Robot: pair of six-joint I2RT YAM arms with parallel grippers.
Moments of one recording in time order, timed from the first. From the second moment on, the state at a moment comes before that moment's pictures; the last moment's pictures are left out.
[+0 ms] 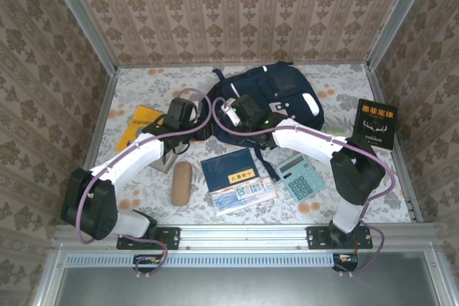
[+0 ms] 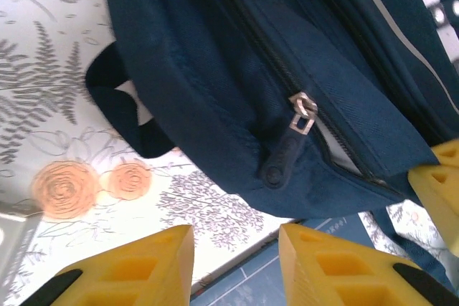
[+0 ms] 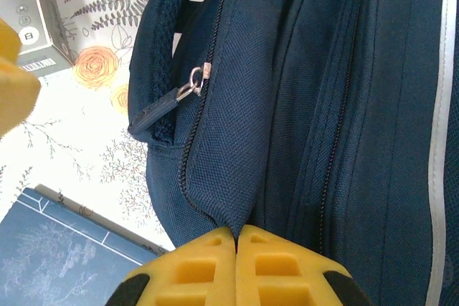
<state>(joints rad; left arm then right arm) -0.53 1.39 0.94 -0.37 0.11 -0.43 0.72 1.76 1.30 -0.37 0.08 -0.03</state>
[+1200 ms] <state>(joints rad) -0.69 1.65 1.12 -0.40 -0.20 -0.23 0.65 1.72 1.29 -0.41 -0.09 0.04</state>
